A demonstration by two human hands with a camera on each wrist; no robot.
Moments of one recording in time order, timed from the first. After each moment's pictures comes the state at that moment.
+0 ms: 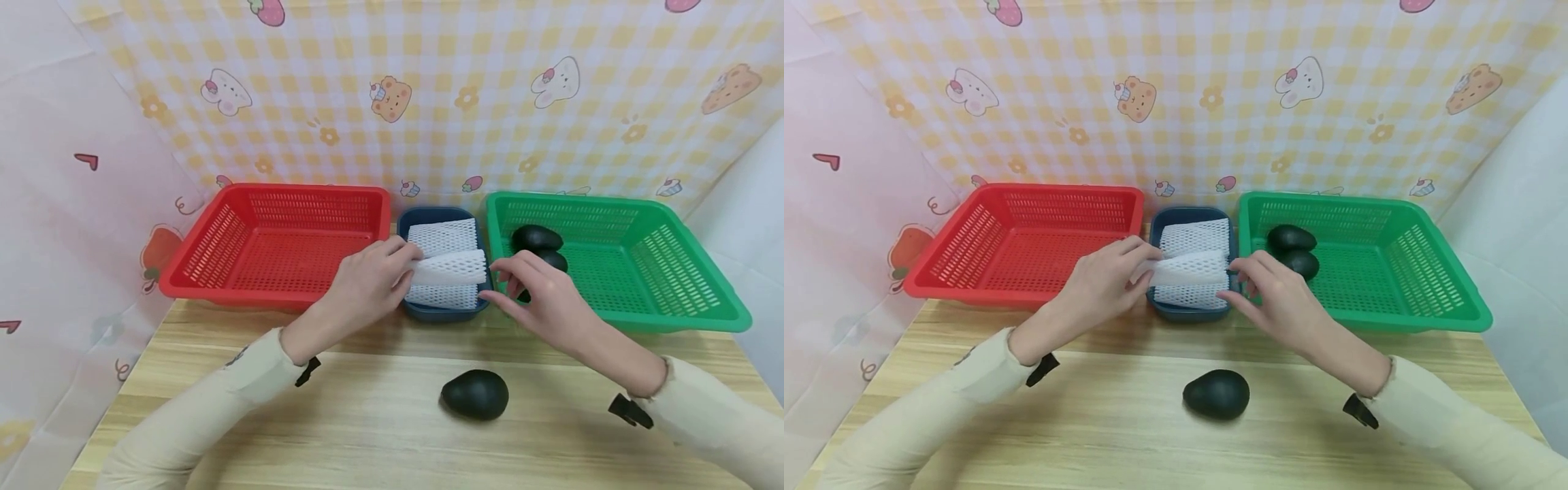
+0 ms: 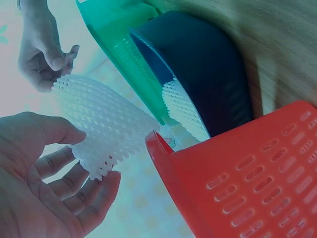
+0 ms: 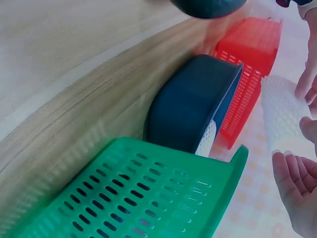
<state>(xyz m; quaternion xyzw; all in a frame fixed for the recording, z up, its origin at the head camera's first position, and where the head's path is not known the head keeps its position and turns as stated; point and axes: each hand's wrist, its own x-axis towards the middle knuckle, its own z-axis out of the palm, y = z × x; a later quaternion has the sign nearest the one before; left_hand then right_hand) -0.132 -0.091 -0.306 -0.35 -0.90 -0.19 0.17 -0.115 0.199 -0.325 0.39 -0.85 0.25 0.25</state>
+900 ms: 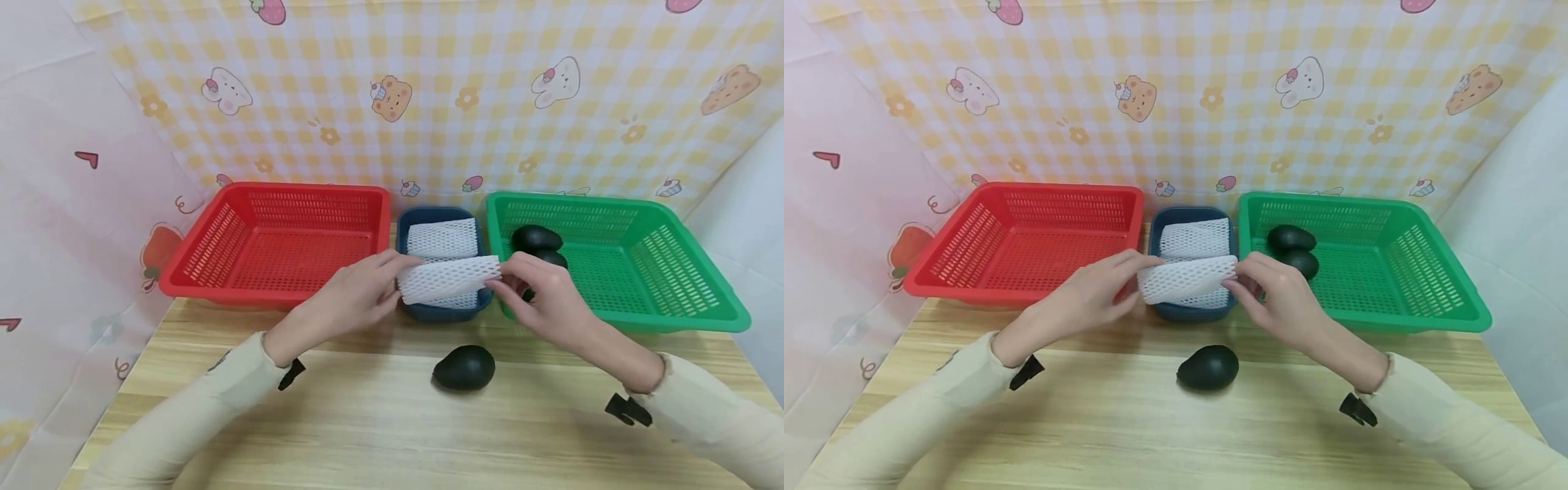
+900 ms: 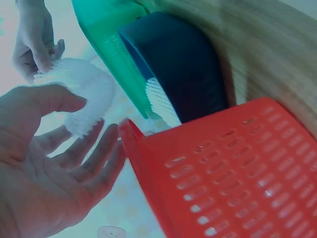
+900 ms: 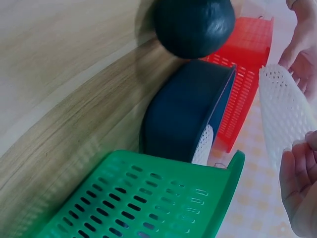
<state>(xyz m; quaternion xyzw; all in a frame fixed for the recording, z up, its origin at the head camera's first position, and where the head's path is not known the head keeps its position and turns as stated) -0.132 -0.114 -0.317 -0.39 -0.90 -0.20 0.05 -0.118 0.199 -0.323 0.40 -0.83 0.33 0.21</state>
